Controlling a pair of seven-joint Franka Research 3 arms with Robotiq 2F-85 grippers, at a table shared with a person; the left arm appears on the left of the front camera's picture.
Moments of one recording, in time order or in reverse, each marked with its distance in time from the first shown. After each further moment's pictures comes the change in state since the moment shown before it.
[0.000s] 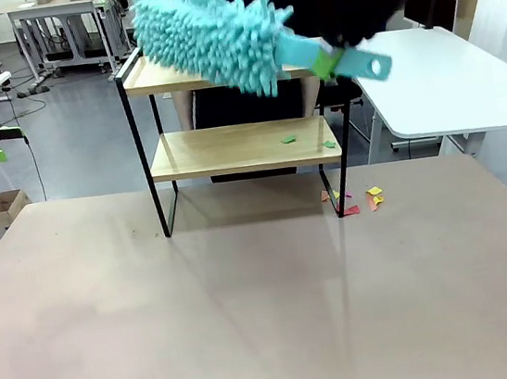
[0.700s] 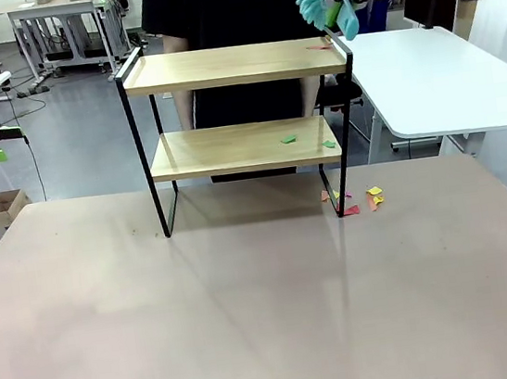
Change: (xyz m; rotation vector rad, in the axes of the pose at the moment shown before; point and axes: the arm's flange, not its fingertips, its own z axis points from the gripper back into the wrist) left arm 0.000 0.000 0.000 0.000 0.000 0.000; right arm 0.042 -0.015 0.010 -0.310 -0.290 -0.579
